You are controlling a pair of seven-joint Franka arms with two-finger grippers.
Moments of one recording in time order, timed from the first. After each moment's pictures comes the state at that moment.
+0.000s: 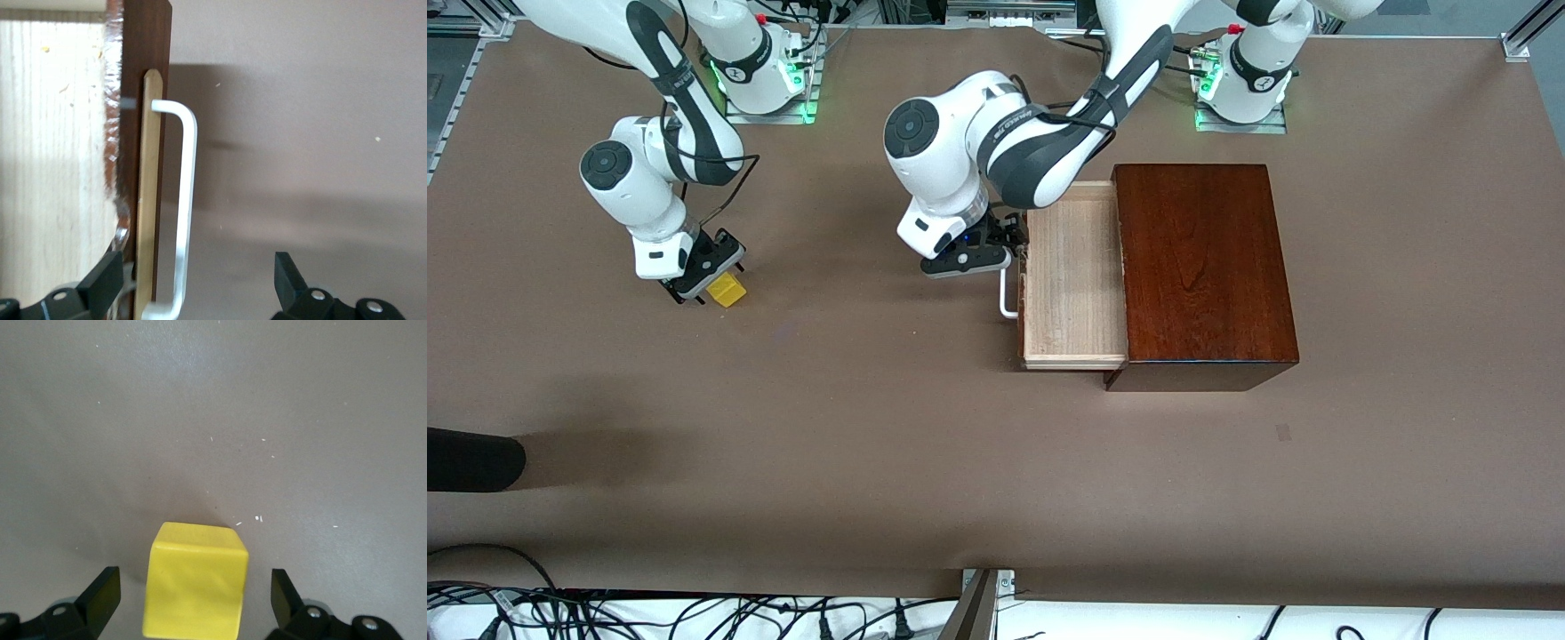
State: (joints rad) left arm -0.82 0.77 -0.10 -1.09 0.14 1.68 -1.03; right arm 0.11 0.23 -0.10 -2.56 0.01 2.92 -0.88
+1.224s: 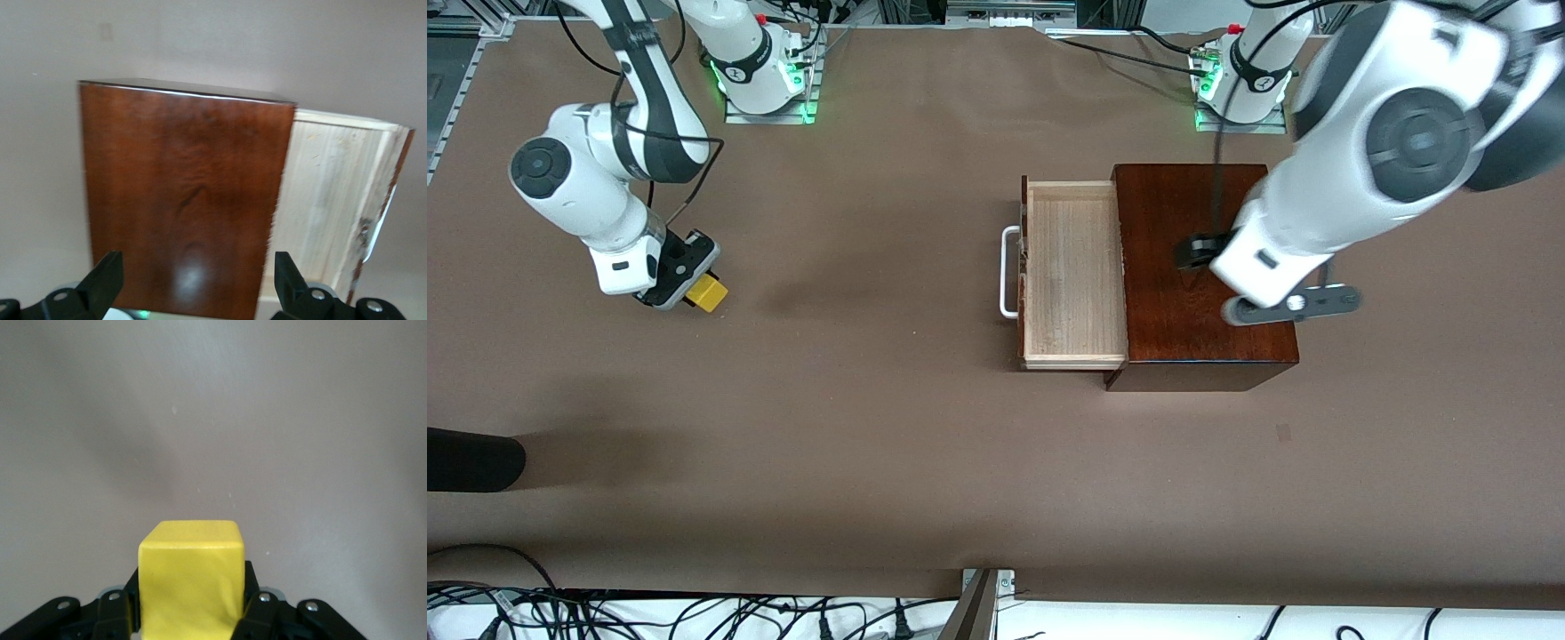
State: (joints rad) left arm -0.26 0.40 -0.09 -1.12 -0.04 1.31 -0.47; right arm 0.11 0.08 -0.05 -2.27 0.01 2.37 -0.98
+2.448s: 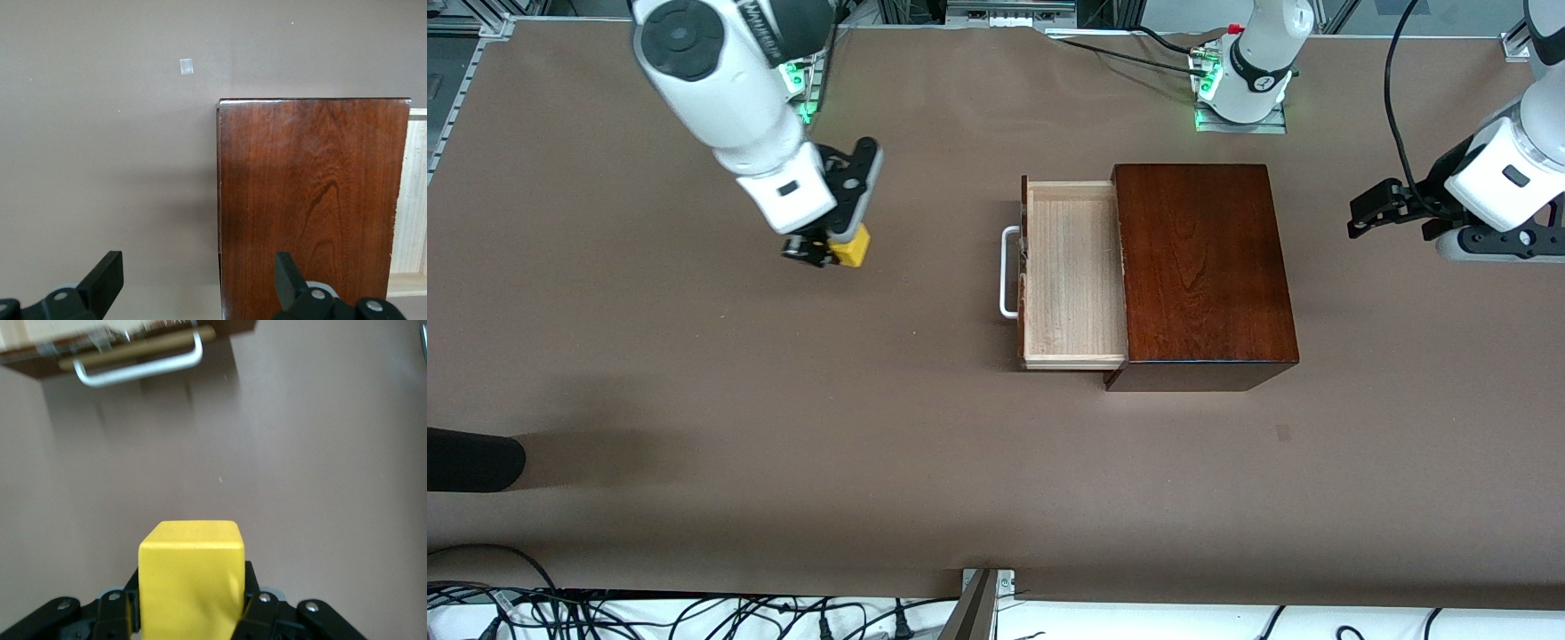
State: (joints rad) left arm 0.03 0.03 -0.08 -1.62 -0.04 1.57 -0.07; right arm 0.32 0.16 0.26 -1.71 0.02 1.94 -0.77
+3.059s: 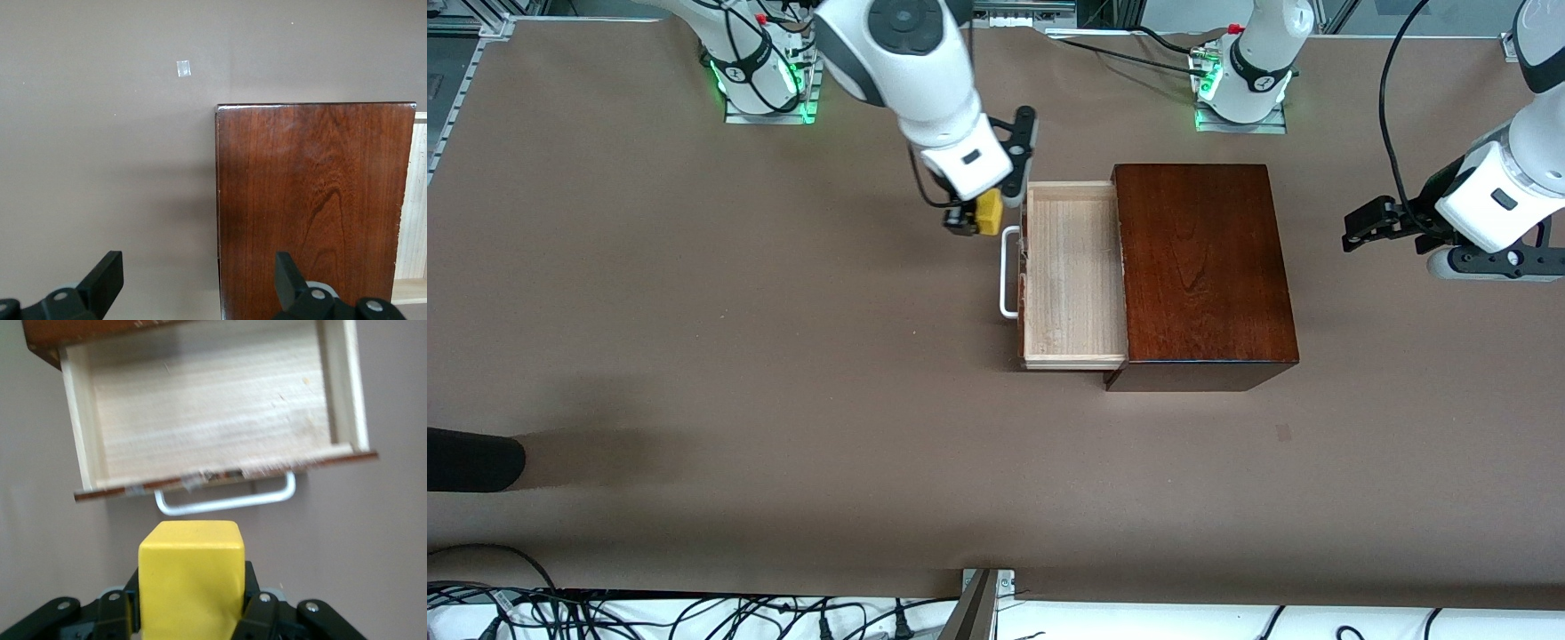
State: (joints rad) left arm 0.03 0.06 -0.09 -1.62 -0.04 1.59 -0.06; right arm 0.59 0.38 0.26 -1.50 -0.01 1.97 -0.58
